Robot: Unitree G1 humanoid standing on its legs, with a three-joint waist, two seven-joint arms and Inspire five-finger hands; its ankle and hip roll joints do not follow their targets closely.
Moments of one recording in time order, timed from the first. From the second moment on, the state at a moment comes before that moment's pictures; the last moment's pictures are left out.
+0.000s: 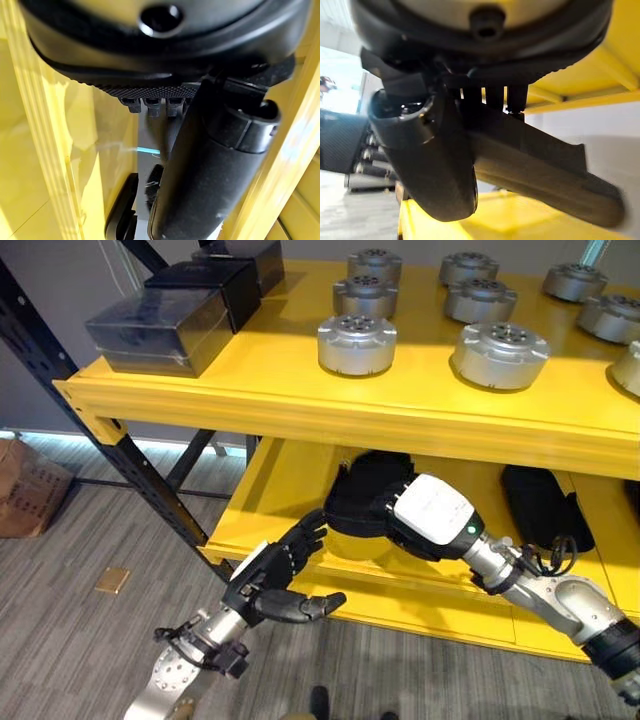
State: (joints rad) left arm 0.19 0.68 -0.31 -0.13 -0.66 -0.33 -0.27; right arm -0.37 -0.86 0.51 0.13 -0.92 -0.43 -0.47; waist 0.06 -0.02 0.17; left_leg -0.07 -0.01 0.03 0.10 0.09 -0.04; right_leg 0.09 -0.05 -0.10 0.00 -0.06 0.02
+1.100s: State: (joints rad) left arm 0.09 0.69 -0.32 -0.14 -0.70 -0.34 -0.34; right arm -0.41 -0.89 0.56 0.39 -0.97 -0.43 -0.39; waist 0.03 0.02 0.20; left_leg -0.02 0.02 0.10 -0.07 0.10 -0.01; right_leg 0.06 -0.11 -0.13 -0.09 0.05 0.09
